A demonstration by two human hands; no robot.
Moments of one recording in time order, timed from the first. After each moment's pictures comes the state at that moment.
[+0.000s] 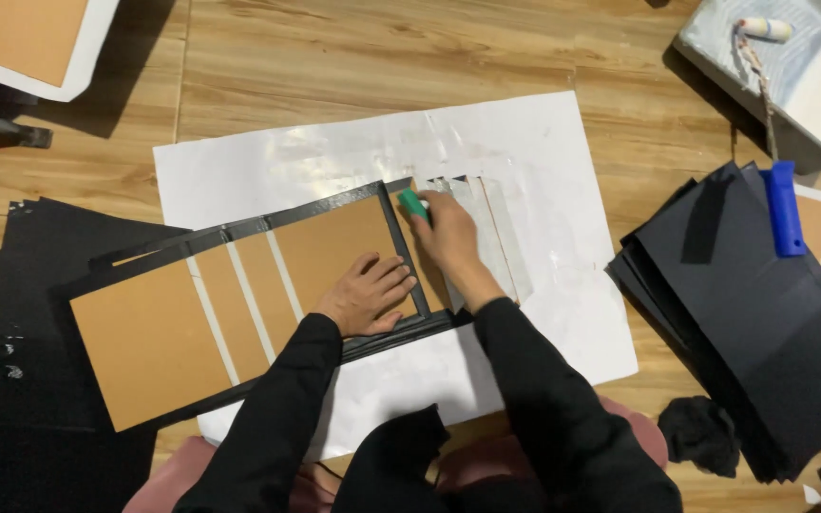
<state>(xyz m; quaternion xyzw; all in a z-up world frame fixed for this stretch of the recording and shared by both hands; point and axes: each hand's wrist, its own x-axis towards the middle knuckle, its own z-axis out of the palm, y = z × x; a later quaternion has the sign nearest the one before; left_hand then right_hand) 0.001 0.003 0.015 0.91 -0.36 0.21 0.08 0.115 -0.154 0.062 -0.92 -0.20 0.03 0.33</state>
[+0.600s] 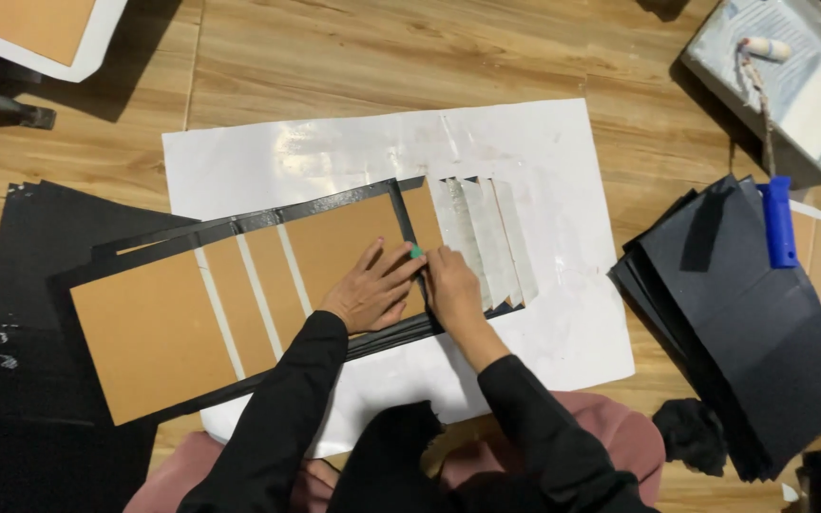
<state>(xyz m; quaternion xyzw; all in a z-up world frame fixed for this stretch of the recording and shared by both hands) 0.001 0.007 0.024 0.91 -0.34 0.23 0.12 0.038 -0.166 0.039 -0.95 -0.30 -0.08 0.09</state>
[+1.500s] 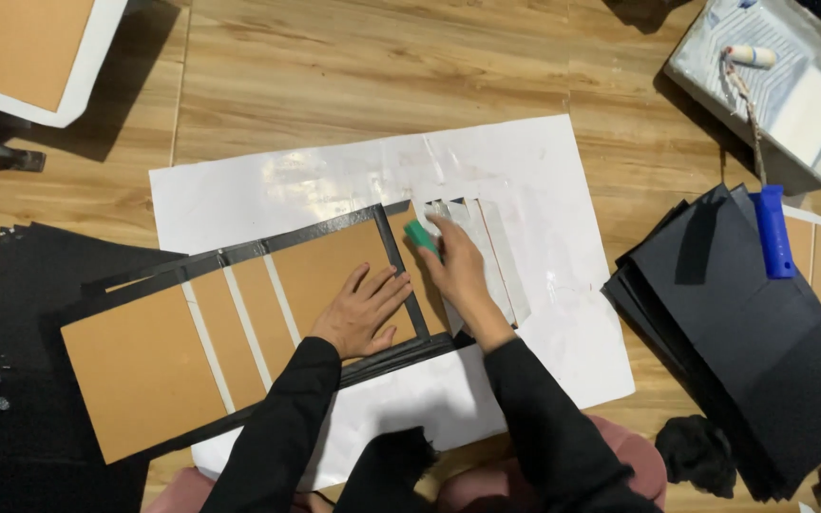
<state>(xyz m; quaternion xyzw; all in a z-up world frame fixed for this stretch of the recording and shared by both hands) 0.006 0.006 0.022 0.93 -0.31 0.15 0.11 0.097 -0.159 0.094 -0.91 -0.18 0.05 0.37</state>
